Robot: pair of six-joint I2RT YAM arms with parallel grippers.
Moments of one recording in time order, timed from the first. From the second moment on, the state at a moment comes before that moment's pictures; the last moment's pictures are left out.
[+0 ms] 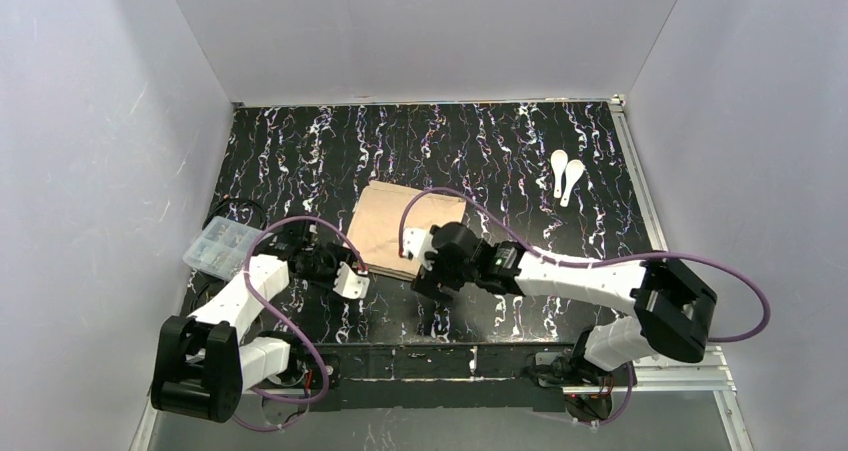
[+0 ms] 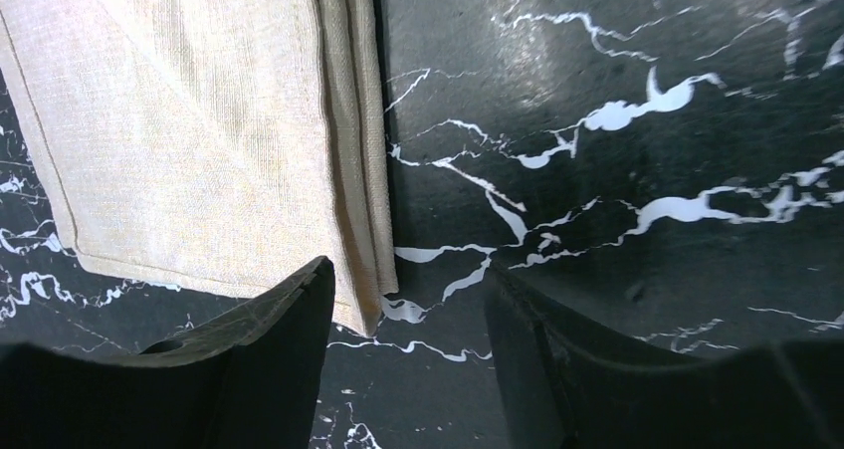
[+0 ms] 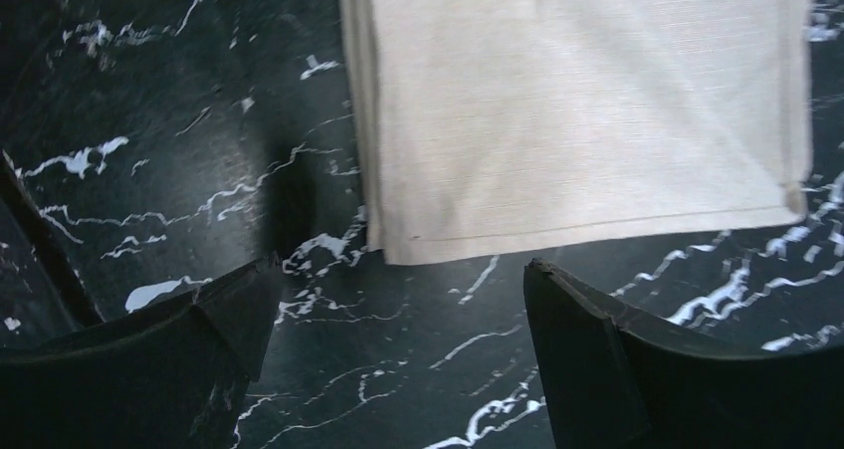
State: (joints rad) left arm -0.19 1.13 0.54 -0.66 0.60 1.73; right arm 1.08 1.39 0.86 -0.26 0.04 -0.24
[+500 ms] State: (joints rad) left arm -0.19 1.22 0.50 -0.41 0.54 1.74; right arm 1.13 1.50 0.77 -0.08 0.05 -0.27
